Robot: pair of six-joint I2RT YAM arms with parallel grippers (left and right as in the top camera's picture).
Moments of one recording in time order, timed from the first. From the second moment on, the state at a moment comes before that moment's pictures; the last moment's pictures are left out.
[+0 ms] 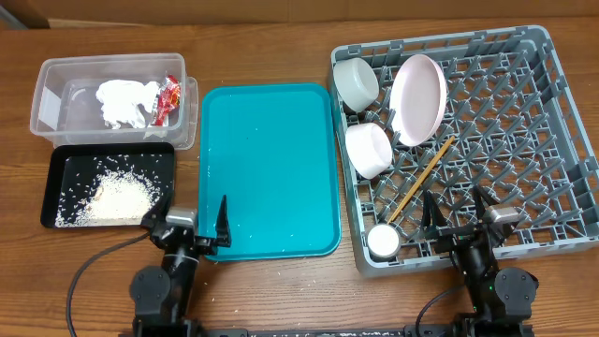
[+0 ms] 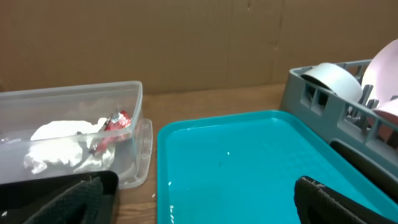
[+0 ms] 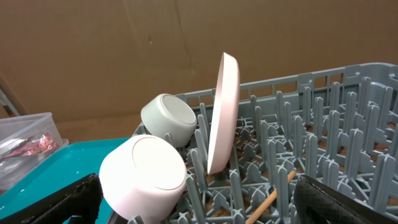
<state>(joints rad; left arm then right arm) 0.02 0.12 0.02 0.02 0.16 0.02 -0.02 0.01 0.02 -0.02 -0.21 0.20</state>
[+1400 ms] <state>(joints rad) 0.02 0.02 0.01 -0.06 0.14 0.03 -0.02 0.01 0.02 -0.02 -0.21 0.20</state>
